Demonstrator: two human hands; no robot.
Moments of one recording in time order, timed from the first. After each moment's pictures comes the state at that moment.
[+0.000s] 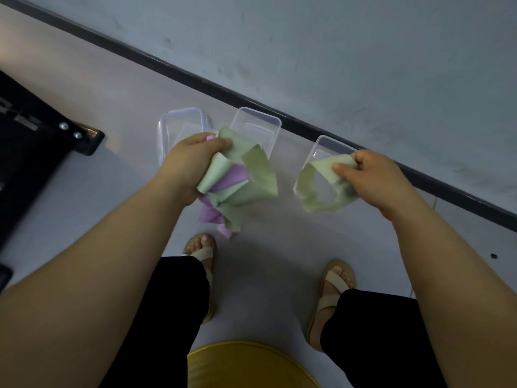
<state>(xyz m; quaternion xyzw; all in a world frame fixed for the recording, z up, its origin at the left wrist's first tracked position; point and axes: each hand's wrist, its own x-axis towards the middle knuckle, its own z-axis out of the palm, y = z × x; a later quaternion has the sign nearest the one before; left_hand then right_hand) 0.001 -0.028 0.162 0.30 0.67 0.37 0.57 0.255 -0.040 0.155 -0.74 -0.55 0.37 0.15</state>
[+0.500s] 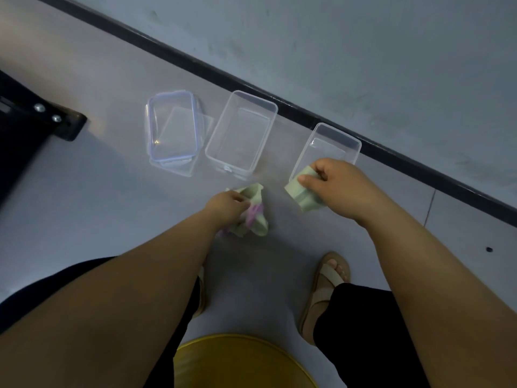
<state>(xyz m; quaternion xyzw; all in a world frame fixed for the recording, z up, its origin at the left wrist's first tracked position) 0.033 -0.052 0.027 0.52 0.70 -0.04 0.48 0.227 -0.045 0.138 -0.67 -0.63 0.40 0.04</state>
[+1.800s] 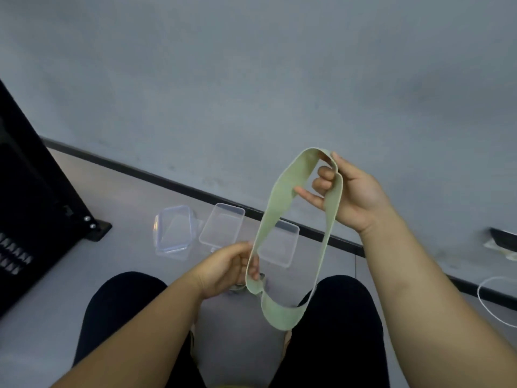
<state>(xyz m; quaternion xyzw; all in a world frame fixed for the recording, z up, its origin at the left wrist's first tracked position) 0.035 -0.232 0.272 0.42 0.37 0.28 0.78 0.244 -0.216 0.409 -0.36 -0.29 0.70 0.55</state>
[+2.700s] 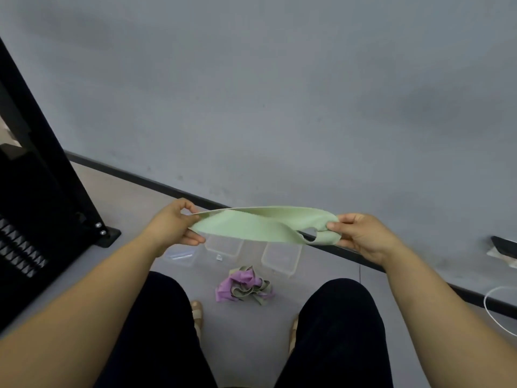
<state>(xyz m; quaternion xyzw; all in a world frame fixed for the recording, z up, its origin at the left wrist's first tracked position) -0.058 -0.201 0.327 0.50 0.62 0.33 0.51 0.289 -0.239 0.348 -0.61 -0.38 0.56 0.42</state>
